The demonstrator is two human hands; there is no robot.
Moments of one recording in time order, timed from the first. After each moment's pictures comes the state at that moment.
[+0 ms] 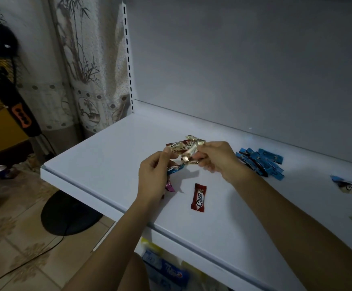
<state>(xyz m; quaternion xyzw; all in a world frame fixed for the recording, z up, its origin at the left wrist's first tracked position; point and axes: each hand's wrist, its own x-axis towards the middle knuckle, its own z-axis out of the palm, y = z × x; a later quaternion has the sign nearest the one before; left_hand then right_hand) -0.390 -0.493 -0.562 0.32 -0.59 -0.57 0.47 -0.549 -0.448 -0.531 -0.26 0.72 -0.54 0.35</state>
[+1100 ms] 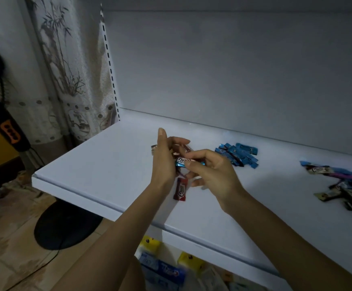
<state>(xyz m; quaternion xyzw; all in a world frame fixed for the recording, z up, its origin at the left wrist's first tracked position) -0.432 -0.457 -0.532 0.22 -0.57 -0.67 0.42 -0.484 -0.348 -0.508 -0.34 0.63 -0.63 0.29</state>
